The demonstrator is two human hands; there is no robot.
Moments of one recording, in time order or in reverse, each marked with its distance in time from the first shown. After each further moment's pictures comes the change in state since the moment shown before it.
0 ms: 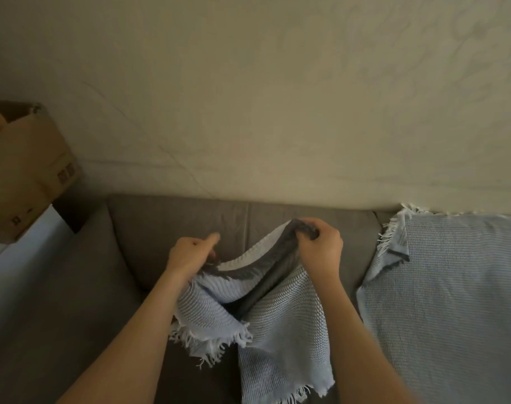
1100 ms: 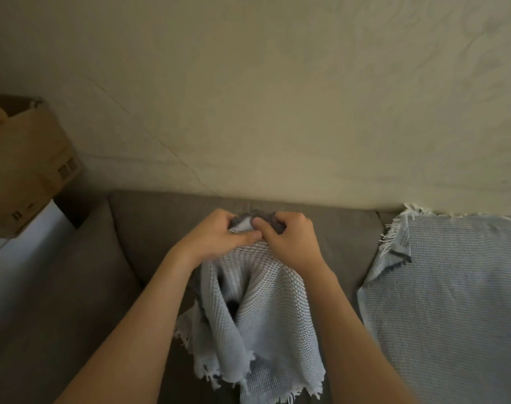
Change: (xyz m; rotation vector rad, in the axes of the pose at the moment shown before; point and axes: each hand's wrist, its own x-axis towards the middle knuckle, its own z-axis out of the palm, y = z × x) left_hand -0.025 0.075 -0.005 0.058 -0.357 0.362; right_hand 0.003 -0.040 0.026 -0.124 -0.275 -0.295
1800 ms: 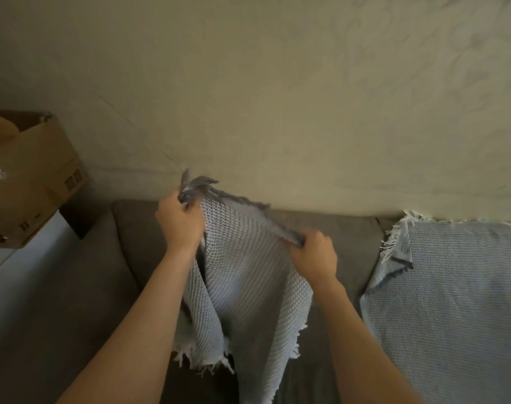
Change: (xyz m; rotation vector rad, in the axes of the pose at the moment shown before) left_hand 0.004 -0.002 -0.022 -0.073 1.000 0.036; right_hand -0.013 0.037 -0.015 -0.228 0.008 0.272
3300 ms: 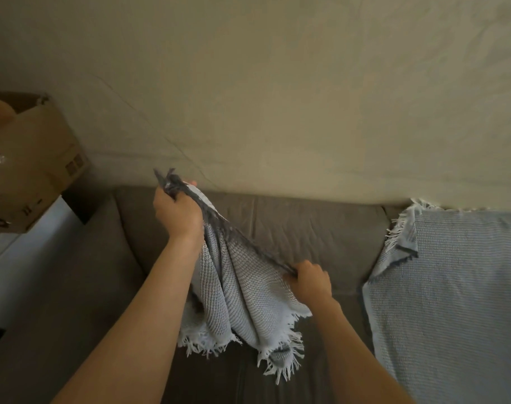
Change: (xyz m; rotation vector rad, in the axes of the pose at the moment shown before) left_hand 0.010 -0.028 0.019 -0.442 0.182 -0.291; right_hand -0.031 0.063 0.065 -0.376 -0.356 0.063
